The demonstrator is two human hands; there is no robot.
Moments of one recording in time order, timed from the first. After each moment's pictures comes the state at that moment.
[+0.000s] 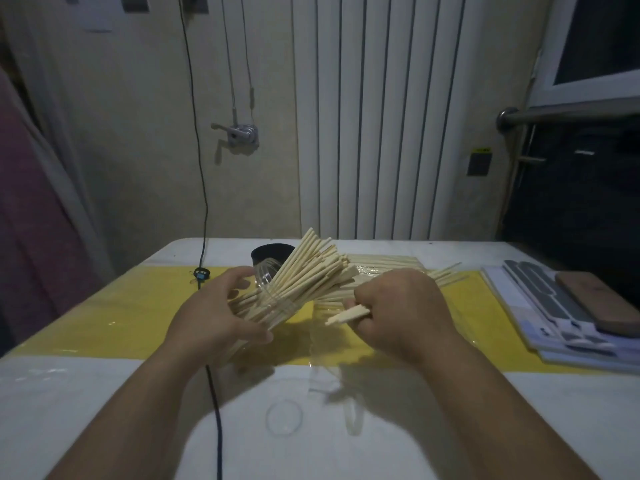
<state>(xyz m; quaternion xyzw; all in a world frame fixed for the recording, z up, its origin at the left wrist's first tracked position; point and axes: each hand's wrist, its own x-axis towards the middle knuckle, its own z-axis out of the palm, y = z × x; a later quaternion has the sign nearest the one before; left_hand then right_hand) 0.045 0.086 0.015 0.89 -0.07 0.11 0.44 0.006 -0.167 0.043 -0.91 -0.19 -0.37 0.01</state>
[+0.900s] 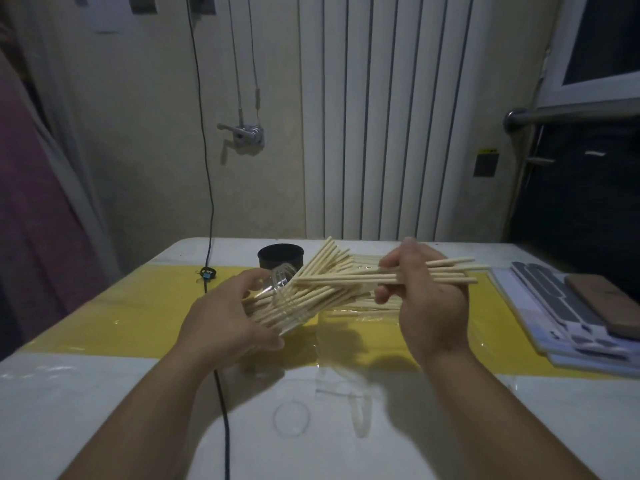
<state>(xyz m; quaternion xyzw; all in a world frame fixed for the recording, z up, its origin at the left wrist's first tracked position) 0.044 0.083 0.013 0.93 -0.09 0.13 0.34 -0.005 -0.148 0.043 -0.58 -0.09 -0.37 0.72</state>
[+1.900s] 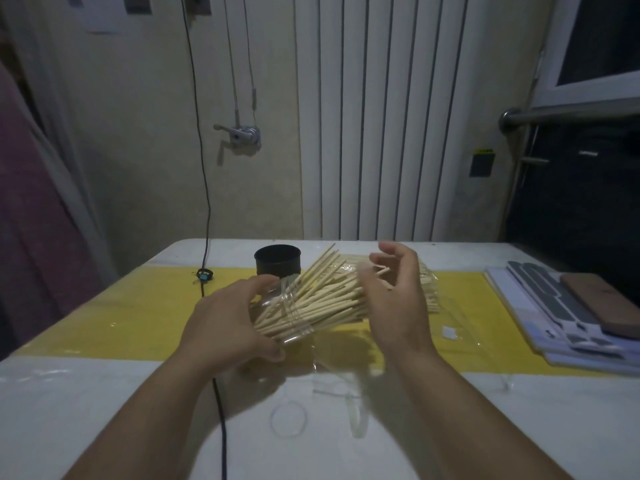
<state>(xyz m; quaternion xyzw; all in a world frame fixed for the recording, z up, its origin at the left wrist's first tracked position) 0.039 0.076 0.017 0.95 -0.12 0.14 0.27 0.011 -0.139 0.025 -0.70 -0.01 -0.29 0.65</state>
